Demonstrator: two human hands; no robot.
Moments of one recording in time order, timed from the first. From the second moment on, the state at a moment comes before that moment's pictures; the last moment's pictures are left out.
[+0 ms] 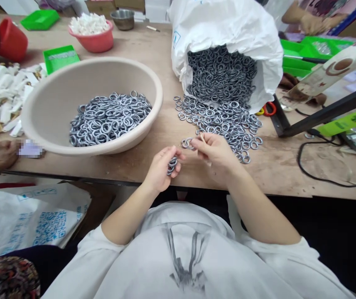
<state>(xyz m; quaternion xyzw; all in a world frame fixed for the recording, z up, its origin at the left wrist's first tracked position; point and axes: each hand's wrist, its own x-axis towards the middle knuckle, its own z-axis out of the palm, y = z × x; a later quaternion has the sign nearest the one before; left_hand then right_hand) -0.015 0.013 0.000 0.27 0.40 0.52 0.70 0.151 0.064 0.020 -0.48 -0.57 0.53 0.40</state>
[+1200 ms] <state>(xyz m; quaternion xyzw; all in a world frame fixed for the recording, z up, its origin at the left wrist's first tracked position) -0.014 -0.015 0.007 0.35 0.33 0.42 0.77 0.149 0.063 0.007 -0.57 -0.80 0.13 0.15</state>
